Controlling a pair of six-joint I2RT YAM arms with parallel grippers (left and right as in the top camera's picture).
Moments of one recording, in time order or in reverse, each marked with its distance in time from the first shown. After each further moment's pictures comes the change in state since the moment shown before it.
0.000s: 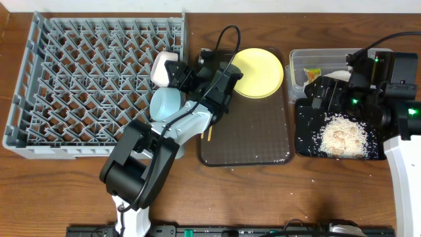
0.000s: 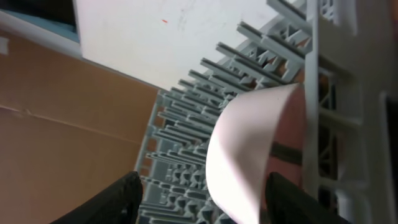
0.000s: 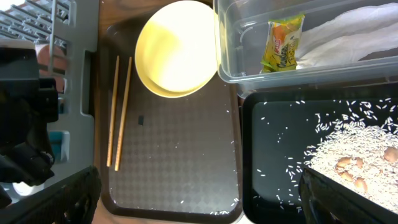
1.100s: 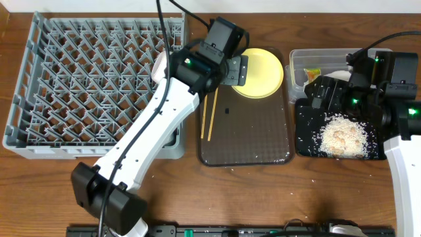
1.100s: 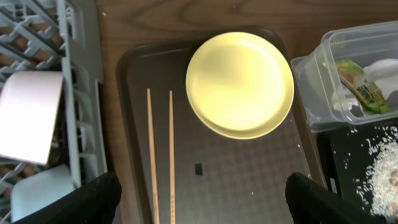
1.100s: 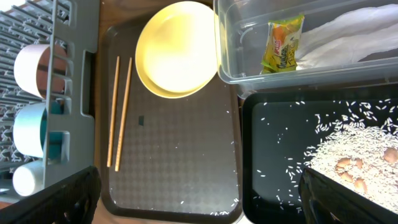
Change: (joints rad) left arm -0.001 -0.187 0.628 -1.032 1.123 -0.719; right arm 0.000 0.000 0.002 0.000 0.000 0.000
